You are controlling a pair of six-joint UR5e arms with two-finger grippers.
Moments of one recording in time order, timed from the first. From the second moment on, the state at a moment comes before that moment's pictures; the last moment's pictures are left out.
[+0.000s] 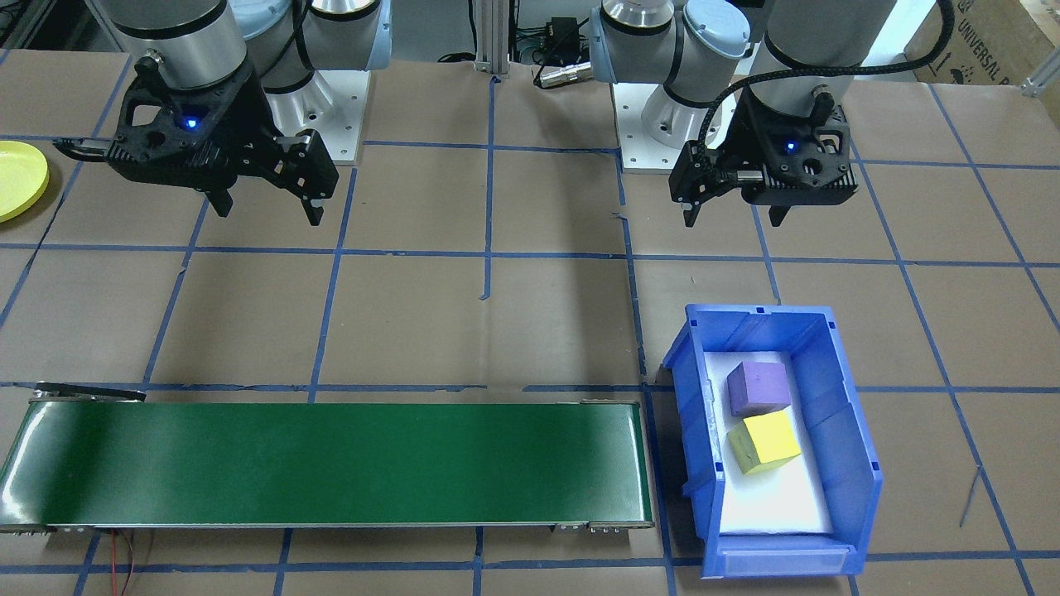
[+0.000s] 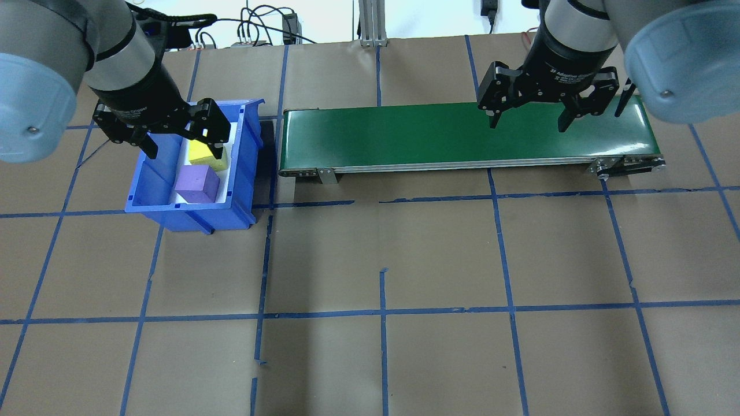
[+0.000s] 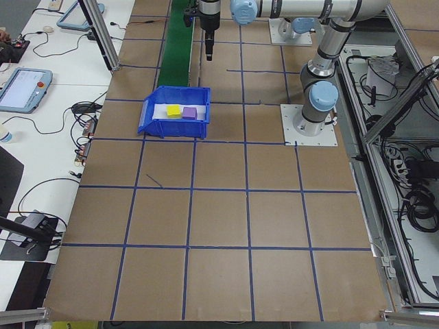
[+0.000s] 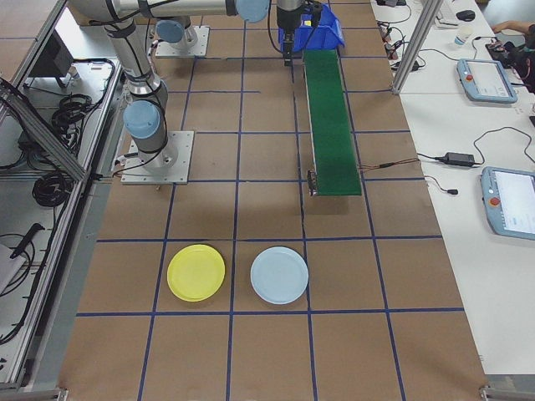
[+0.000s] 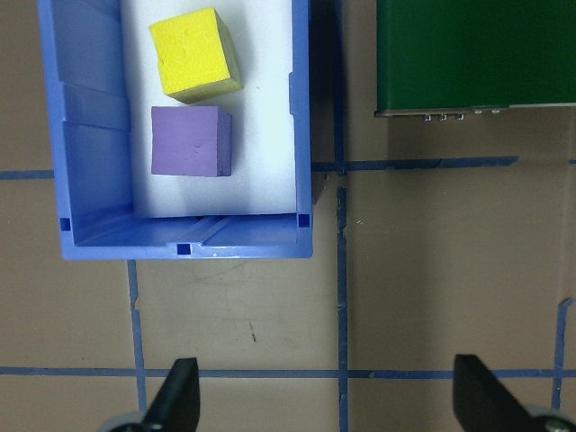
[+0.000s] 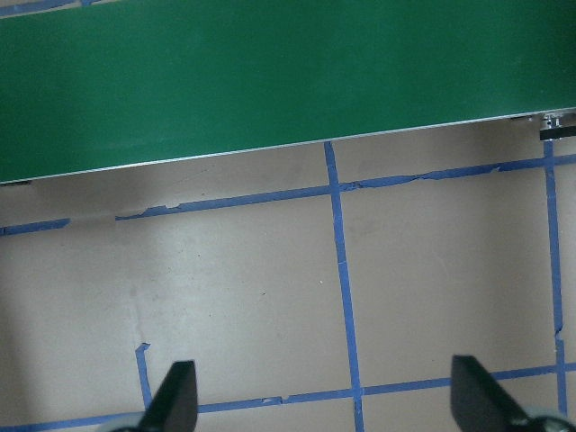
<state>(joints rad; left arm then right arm) -1.56 -1.55 -1.62 -1.53 1.63 0.03 1.63 -1.57 1.57 -1.63 -1.56 0.17</state>
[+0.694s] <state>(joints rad) -1.50 -1.55 -1.63 -1.53 1.64 0.08 1.63 -1.57 1.57 -1.63 -1.56 0.17</state>
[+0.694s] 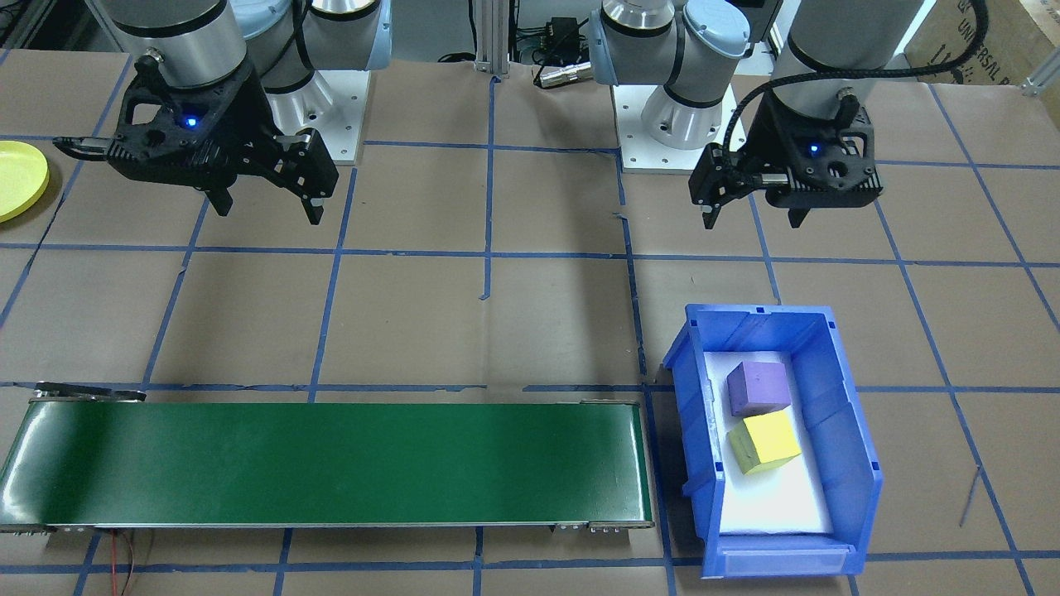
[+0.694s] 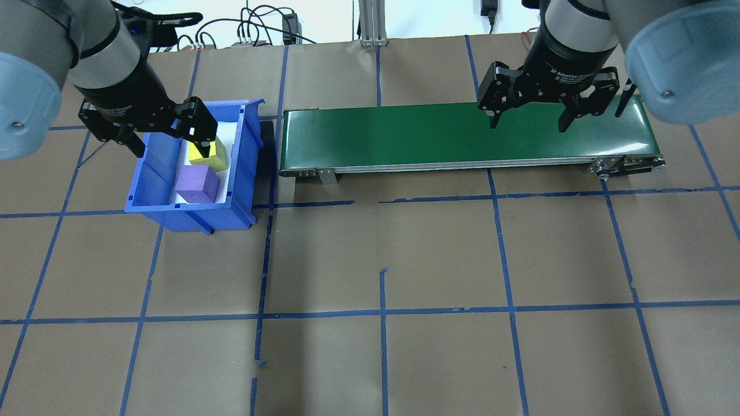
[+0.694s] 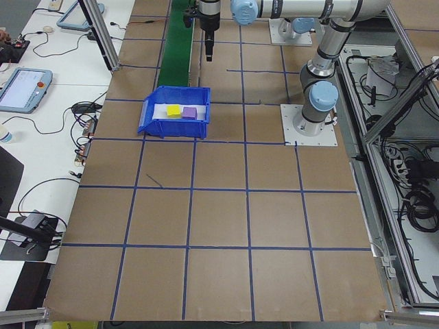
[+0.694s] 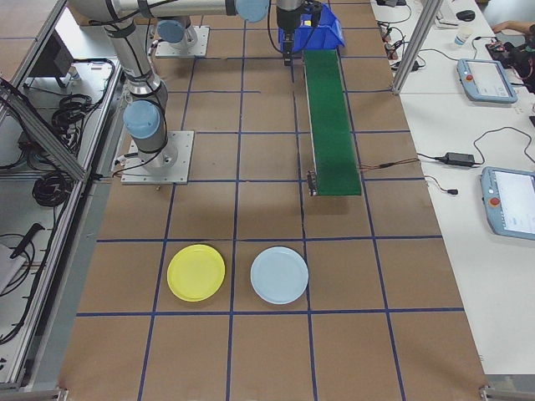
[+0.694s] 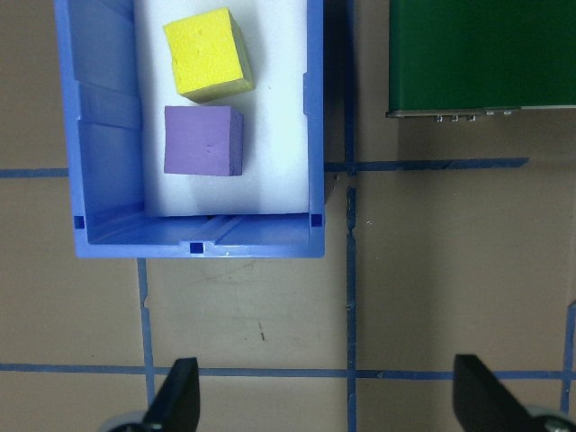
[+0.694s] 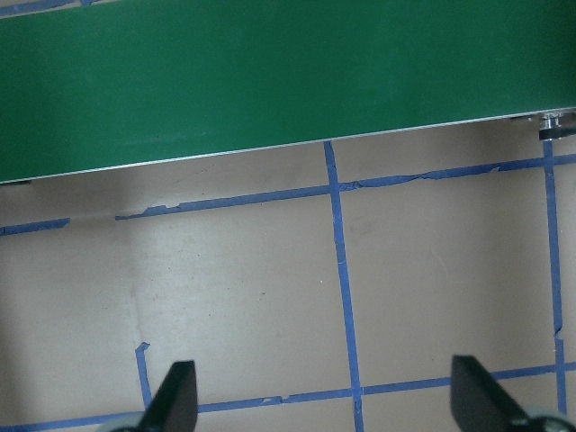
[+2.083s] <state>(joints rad) -1.40 -1.92 -1.72 -1.12 1.64 0.31 1.63 -1.57 1.57 -1.63 -1.56 0.17</state>
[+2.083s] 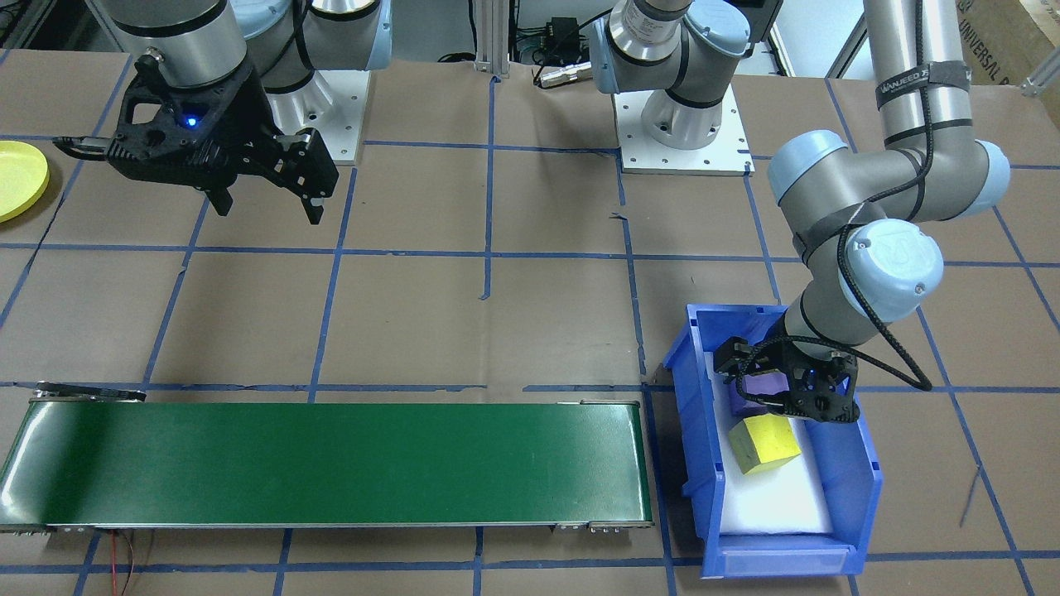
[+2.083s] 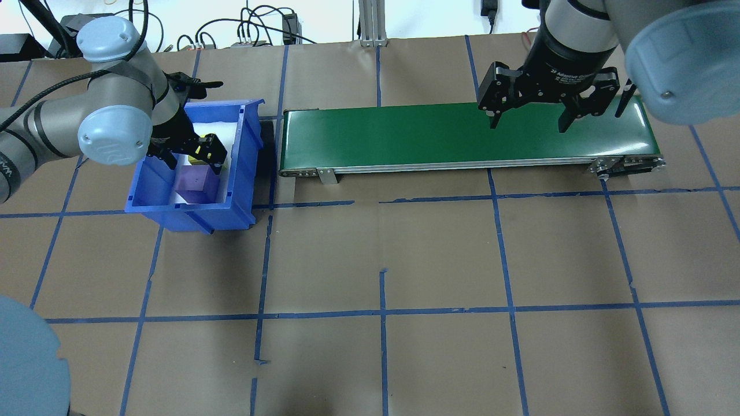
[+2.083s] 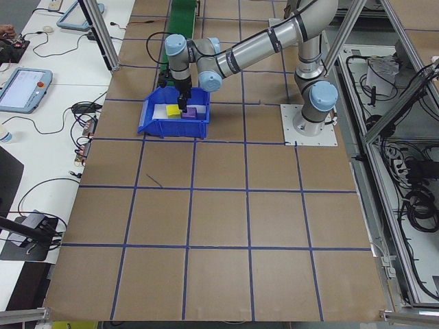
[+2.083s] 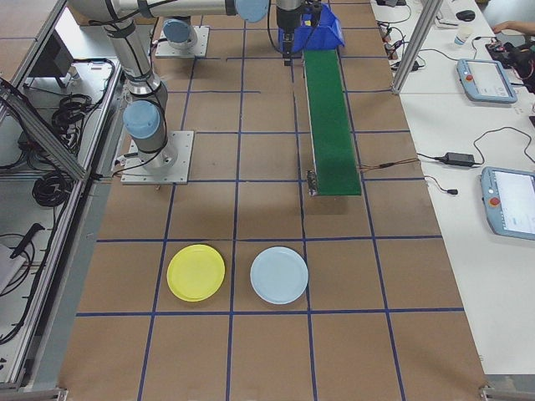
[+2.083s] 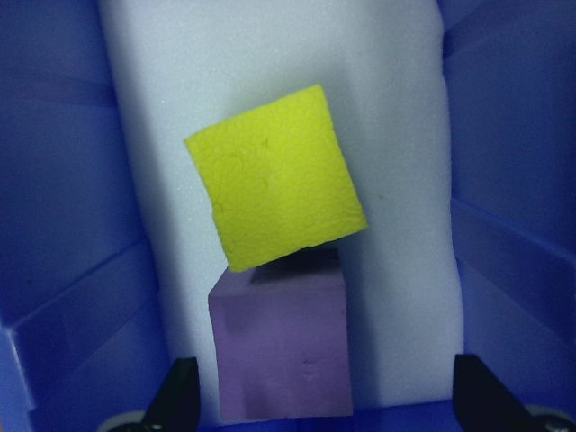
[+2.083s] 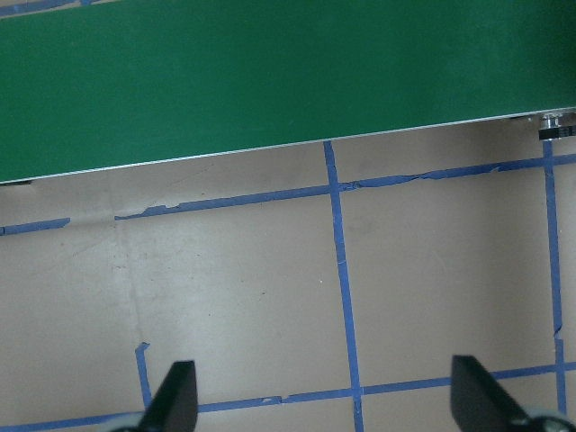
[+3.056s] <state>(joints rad) -1.40 -1.96 -1.75 -1.12 1.68 0.32 1.63 -1.57 1.57 -1.63 -1.56 0.17</state>
